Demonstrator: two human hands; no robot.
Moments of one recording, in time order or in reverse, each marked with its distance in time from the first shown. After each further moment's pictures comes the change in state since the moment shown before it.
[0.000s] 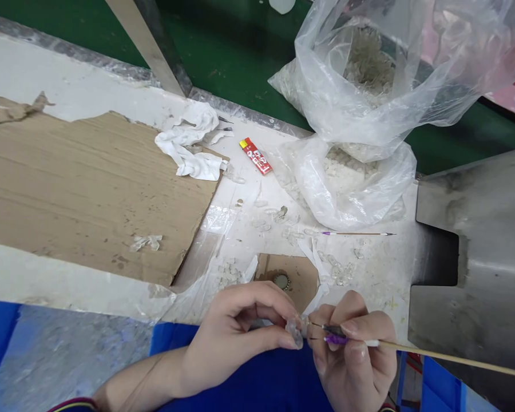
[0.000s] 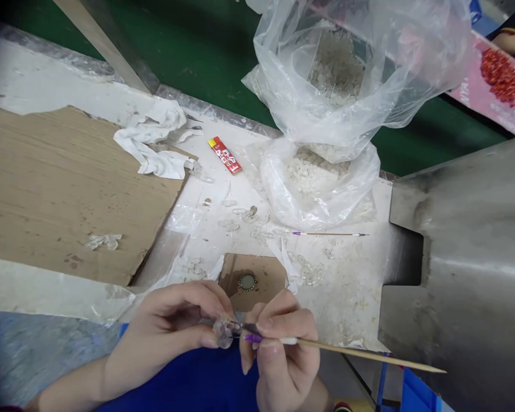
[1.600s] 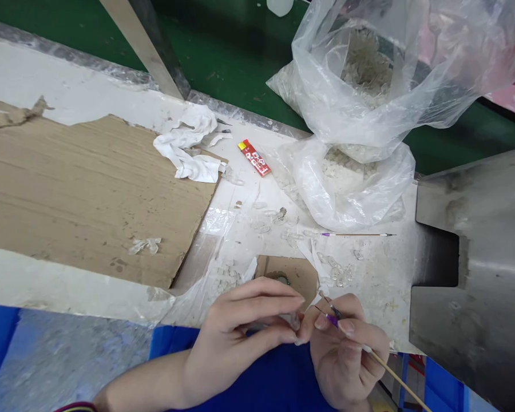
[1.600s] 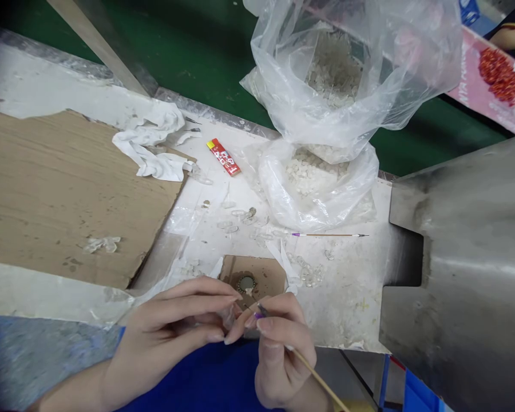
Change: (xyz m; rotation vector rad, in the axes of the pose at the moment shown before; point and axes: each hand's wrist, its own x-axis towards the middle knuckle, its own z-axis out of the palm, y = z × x) left_hand -0.002 0.001 -0.002 0.443 0.022 0.245; right_hand 0.000 0.018 0.002 -0.115 0.095 -0.273
